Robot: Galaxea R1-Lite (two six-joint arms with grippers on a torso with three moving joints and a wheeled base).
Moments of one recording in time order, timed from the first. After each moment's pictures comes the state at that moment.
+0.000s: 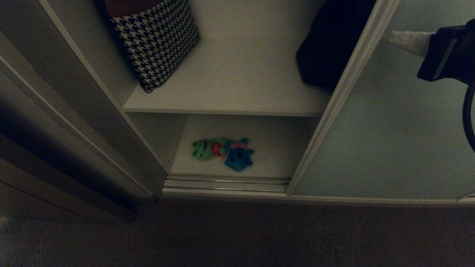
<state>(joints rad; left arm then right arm) -0.01 0.00 0.00 0.00 -0.04 0.09 0.46 1.32 -1.23 -0.29 -0.07 -0.09</state>
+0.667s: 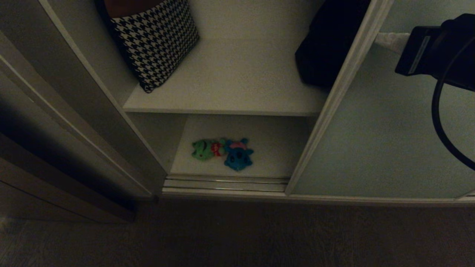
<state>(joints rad) -0.01 0.00 0.00 0.00 -0.04 0.09 0.44 1.41 -1.27 -0.34 -0.11 -0.04</state>
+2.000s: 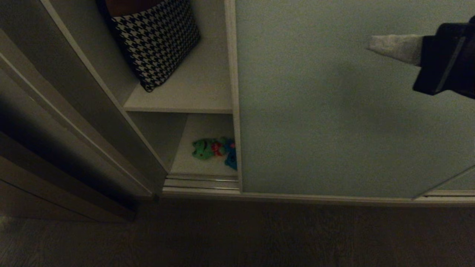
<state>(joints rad) -0.01 0.00 0.00 0.00 -0.04 0.09 0.77 1.28 -1.26 -0.14 -0.30 -0.06</state>
